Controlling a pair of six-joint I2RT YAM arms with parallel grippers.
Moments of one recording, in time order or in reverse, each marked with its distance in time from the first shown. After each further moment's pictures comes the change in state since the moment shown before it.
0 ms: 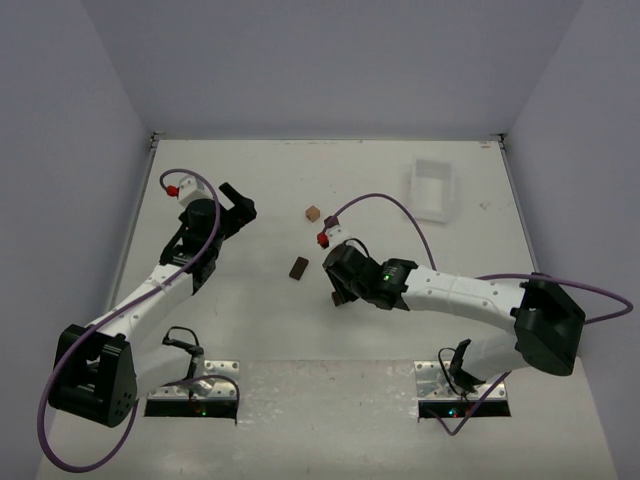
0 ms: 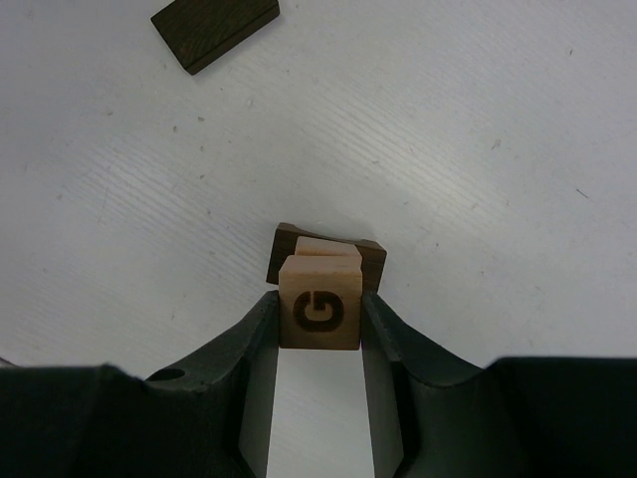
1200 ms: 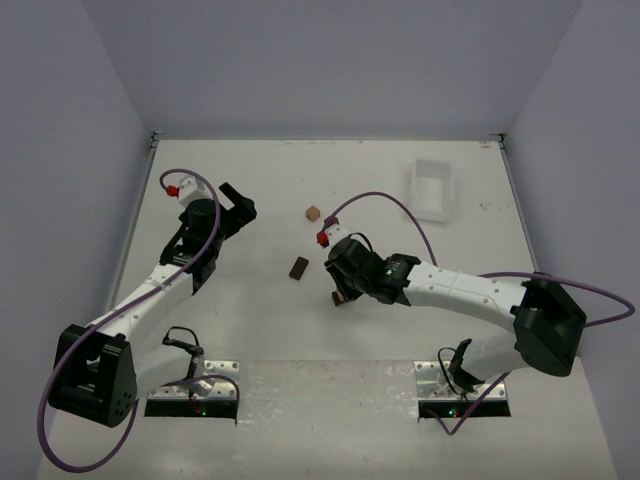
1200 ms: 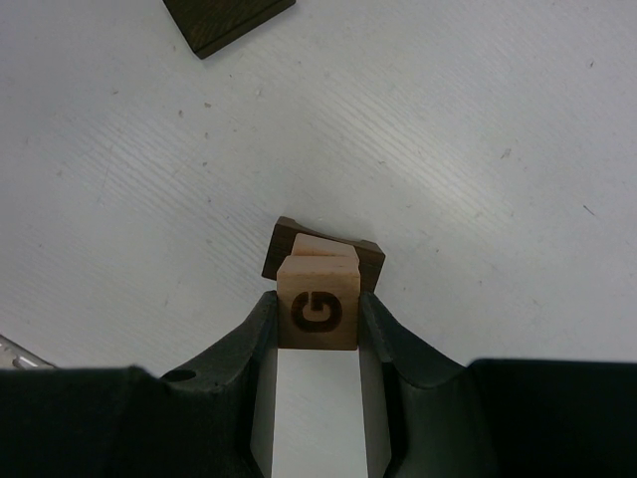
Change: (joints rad) left arm 0.000 0.000 0.000 0.000 0.001 0.000; right arm -0.043 0.000 0.002 -0.002 -0.089 -0.080
